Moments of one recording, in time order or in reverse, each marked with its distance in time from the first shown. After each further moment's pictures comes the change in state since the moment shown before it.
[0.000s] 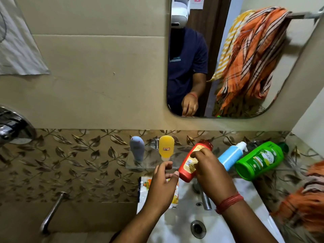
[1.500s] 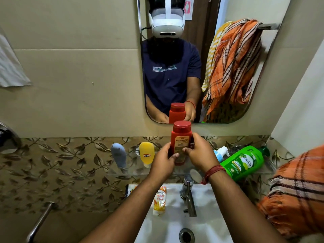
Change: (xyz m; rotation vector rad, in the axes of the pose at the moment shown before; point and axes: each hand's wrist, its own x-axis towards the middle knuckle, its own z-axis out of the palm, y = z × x) left_hand 0.075 0.054 0.064 0.107 -0.056 0.182; right_hand 0.064 0.050 -0.028 0.467 0.010 0.198
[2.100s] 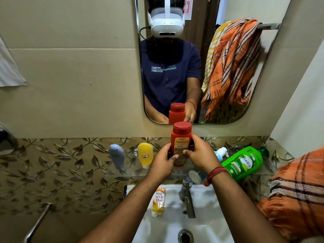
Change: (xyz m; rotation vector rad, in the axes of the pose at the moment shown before) left_hand 0.002 0.002 -0.003 -0.015 -0.065 -0.046; right_hand -0.004 -0.004 -0.010 -0.003 -0.081 0.026
